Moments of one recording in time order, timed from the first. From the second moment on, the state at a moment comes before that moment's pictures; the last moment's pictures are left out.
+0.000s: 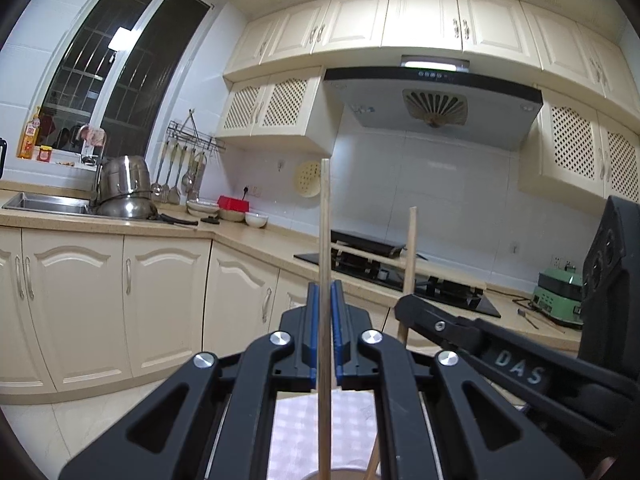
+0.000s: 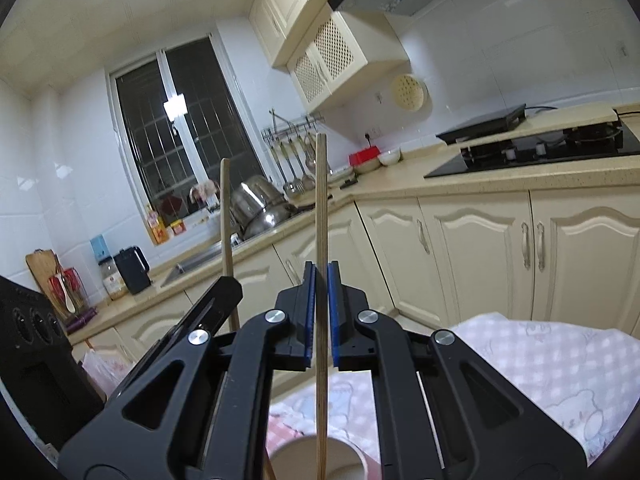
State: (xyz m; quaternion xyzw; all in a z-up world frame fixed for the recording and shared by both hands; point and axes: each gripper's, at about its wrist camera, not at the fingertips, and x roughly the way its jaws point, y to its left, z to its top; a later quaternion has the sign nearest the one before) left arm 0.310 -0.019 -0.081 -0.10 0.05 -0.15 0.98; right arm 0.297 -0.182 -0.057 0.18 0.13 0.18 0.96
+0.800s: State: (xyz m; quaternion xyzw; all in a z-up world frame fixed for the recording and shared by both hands) left arm 0.199 0.015 -0.059 -0.05 0.10 -0.11 0.99; right arm 0.199 -0.239 -0.071 0.18 0.21 0.09 0.96
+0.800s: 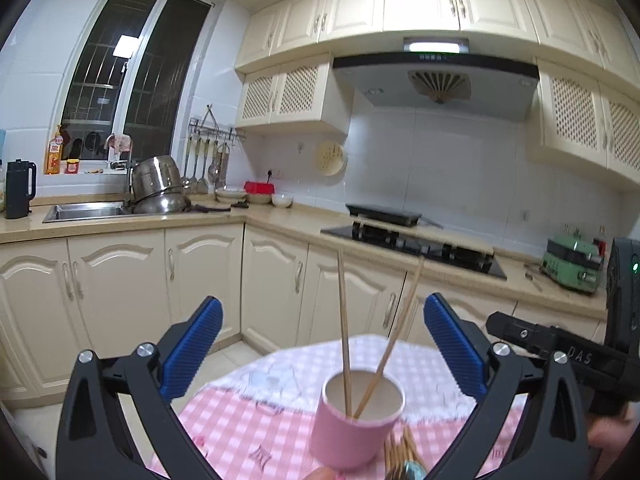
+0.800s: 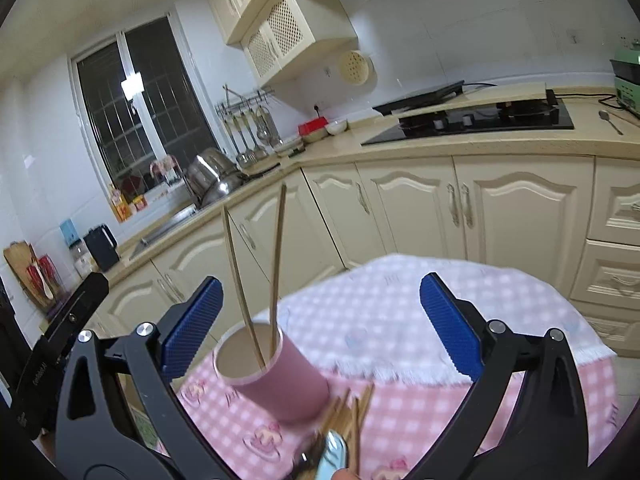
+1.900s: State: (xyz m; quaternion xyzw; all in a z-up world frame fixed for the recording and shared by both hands) left arm 0.220 -0.049 -0.215 0.08 0.42 -0.20 0.88; right arm 0.175 -0.225 -0.191 0.06 0.46 0.10 0.88
